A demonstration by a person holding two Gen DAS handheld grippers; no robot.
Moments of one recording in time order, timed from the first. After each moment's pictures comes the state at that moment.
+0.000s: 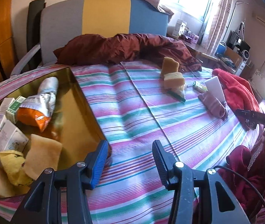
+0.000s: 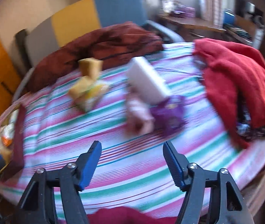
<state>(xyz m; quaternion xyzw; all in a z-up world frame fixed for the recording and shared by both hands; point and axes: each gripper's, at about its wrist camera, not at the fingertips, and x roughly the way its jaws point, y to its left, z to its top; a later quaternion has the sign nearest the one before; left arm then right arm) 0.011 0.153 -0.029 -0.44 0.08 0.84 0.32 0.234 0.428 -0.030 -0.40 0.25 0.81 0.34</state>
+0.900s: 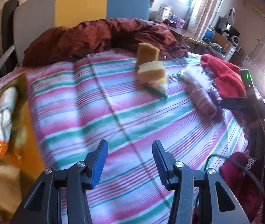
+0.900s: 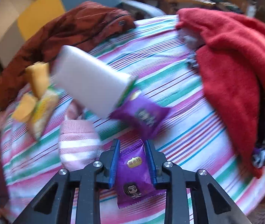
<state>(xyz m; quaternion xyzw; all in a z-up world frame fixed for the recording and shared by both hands) -0.006 0.244 -0.047 -0.47 0.11 0.79 0.38 0.206 0.528 -0.095 -0.44 0.32 0.76 0.34</state>
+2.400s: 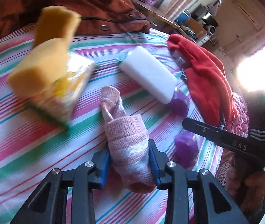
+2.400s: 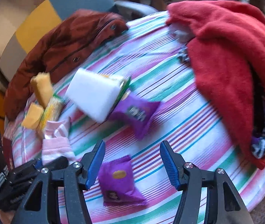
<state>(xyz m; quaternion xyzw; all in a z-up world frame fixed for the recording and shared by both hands) -0.021 0.416 -0.109 -0.56 0.06 0.67 0.49 0.223 0.537 -0.091 -0.42 0.37 0.75 0.34</state>
